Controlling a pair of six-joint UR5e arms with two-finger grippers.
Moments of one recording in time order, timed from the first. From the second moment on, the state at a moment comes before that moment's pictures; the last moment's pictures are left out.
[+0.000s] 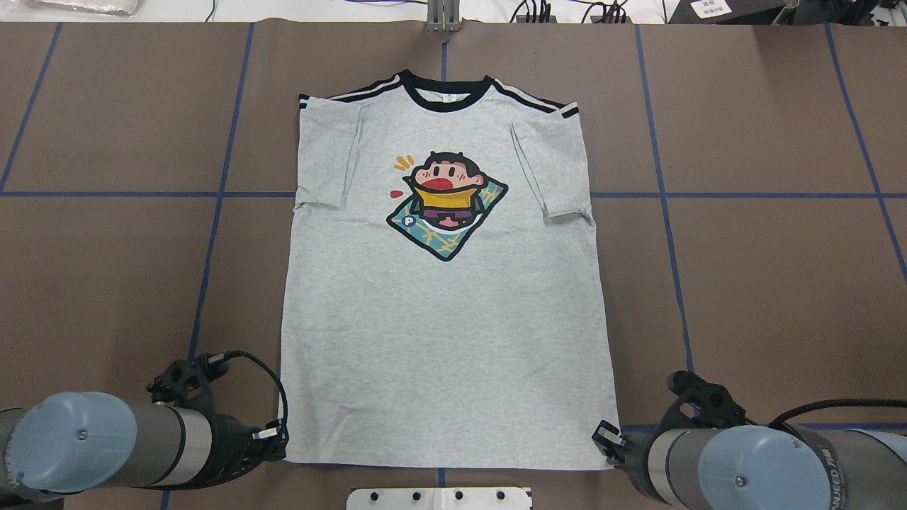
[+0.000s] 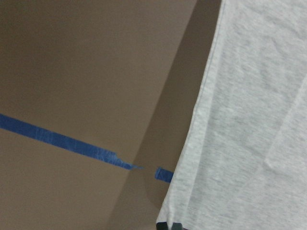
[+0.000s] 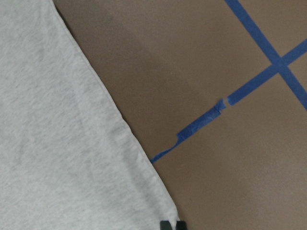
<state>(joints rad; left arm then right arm) -0.17 -1.58 -2.13 -2.06 -1.74 -1.88 0.07 -1.57 2.28 -1.45 1.60 2.17</state>
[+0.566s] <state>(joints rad) -0.17 -1.53 -2.25 -2.05 -1.75 -1.90 0.07 -1.61 2.36 -1.47 1.60 2.16</state>
